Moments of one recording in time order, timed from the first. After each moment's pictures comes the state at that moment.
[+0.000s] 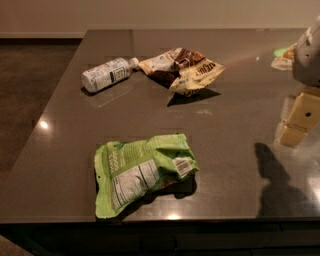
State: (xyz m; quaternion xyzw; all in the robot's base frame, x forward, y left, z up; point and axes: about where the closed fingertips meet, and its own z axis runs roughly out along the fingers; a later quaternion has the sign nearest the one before) arm 0.438 -0.217 0.976 -0.60 0.78 -0.03 0.16
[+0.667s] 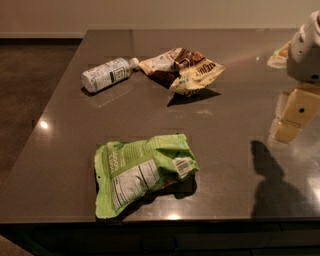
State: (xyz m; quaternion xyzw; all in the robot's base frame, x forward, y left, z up) arm 0.445 -0.211 0.977 -0.60 0.78 -0.03 0.16
